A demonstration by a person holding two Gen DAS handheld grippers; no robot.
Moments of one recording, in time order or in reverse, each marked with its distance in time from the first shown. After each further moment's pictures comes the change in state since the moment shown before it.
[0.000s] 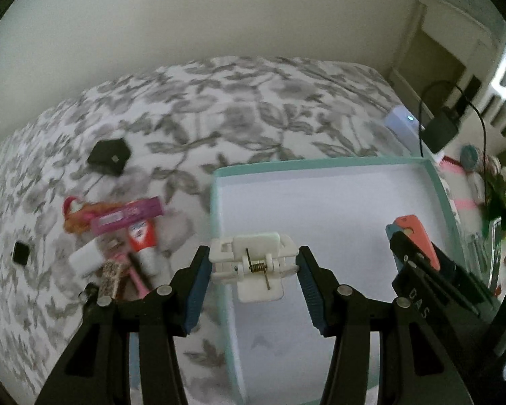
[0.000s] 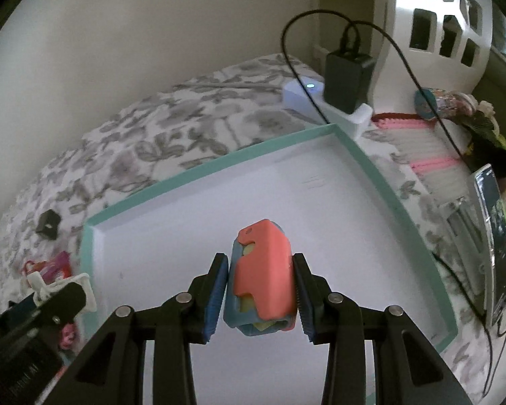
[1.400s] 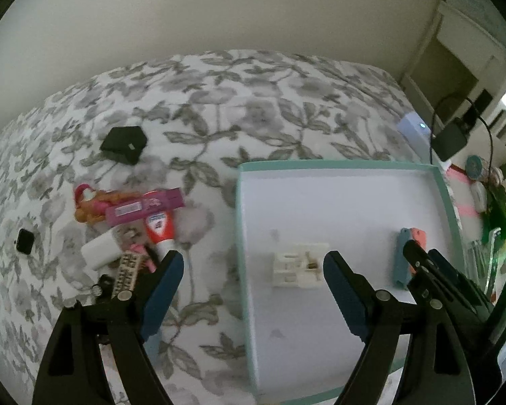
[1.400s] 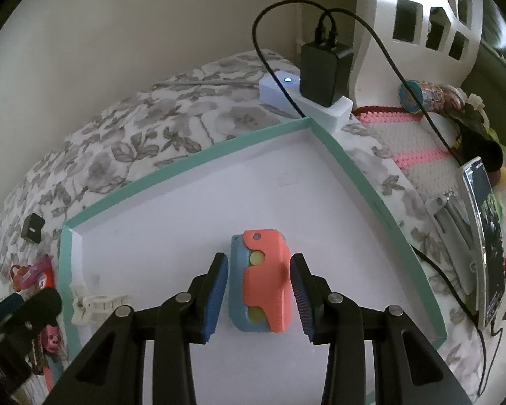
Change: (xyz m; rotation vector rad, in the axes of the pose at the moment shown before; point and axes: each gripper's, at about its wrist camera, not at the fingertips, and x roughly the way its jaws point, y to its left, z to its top) left arm -0.002 0.031 0.001 -0.077 0.050 0.006; right arm 0.006 -0.009 -0.006 0.003 0.019 -0.023
